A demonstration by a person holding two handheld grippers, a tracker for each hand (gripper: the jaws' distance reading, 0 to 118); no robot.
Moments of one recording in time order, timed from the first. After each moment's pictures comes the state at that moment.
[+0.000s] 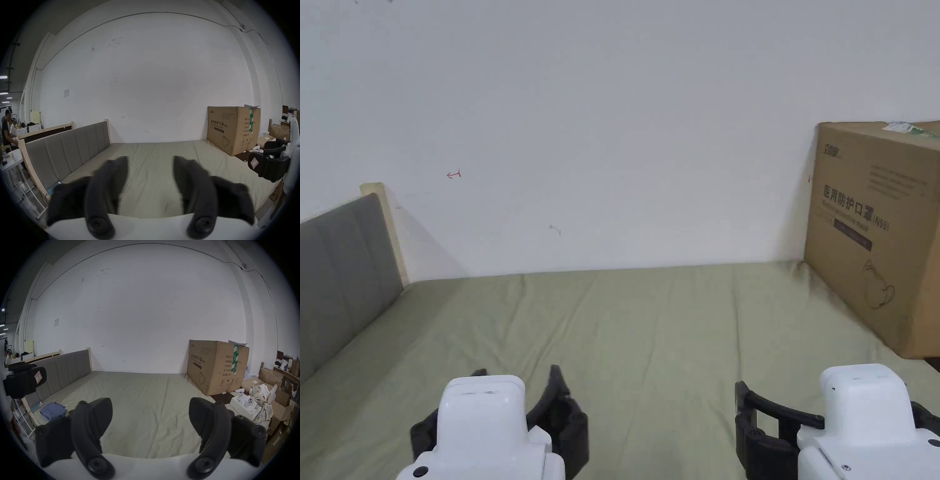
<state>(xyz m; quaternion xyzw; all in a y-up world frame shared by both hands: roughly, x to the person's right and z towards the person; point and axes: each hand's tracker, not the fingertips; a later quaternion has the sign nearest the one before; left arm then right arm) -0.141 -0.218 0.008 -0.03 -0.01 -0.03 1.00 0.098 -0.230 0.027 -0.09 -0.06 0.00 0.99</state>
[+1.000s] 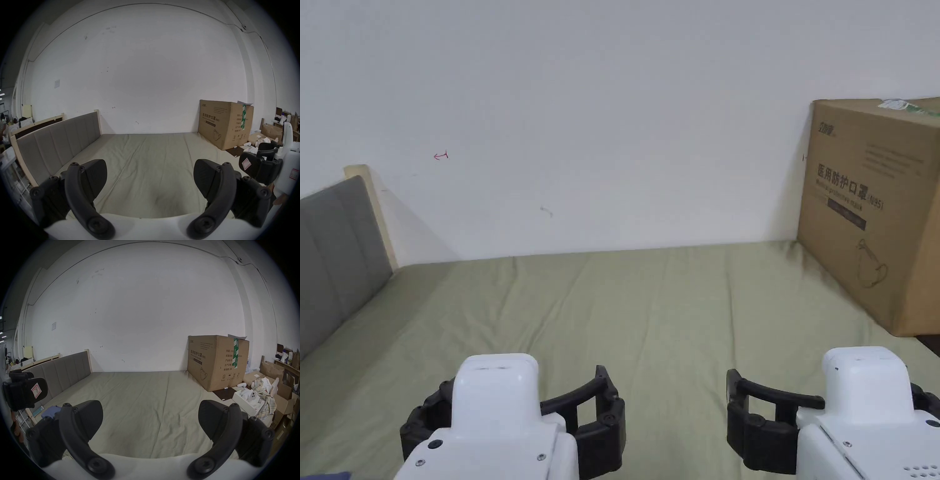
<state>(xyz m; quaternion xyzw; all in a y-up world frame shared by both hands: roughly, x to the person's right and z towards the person) -0.134 -0.214 -0.004 -0.09 -0.06 -0.02 0.99 0.105 -0.236 0.016 -0.10 -0.06 -0.02 0.99</state>
